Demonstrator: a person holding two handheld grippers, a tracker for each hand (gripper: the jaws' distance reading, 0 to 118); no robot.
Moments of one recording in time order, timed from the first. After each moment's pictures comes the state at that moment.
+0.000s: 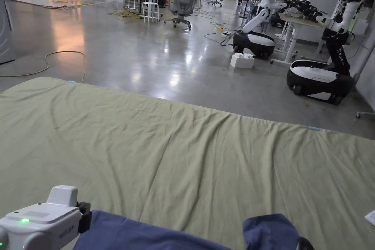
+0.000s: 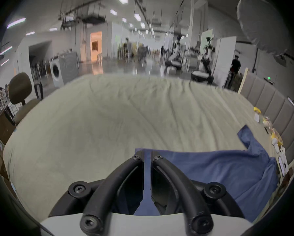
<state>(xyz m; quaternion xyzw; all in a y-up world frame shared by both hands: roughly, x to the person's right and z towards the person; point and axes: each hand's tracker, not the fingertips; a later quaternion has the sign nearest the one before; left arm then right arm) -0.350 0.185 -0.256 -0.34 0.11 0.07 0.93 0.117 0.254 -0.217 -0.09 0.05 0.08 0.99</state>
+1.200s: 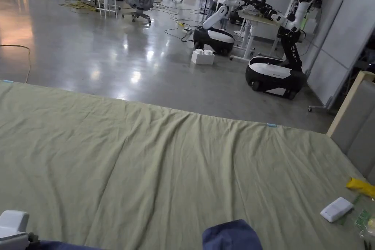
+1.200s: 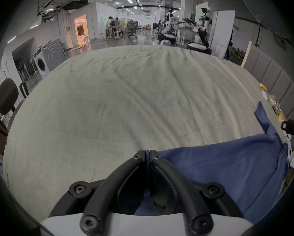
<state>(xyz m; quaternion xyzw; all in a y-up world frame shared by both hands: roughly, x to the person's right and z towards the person) -0.356 0.134 -0.324 -0.42 0.06 0.04 0.91 0.212 0.161 -0.385 -0.41 0.02 0.06 0.91</state>
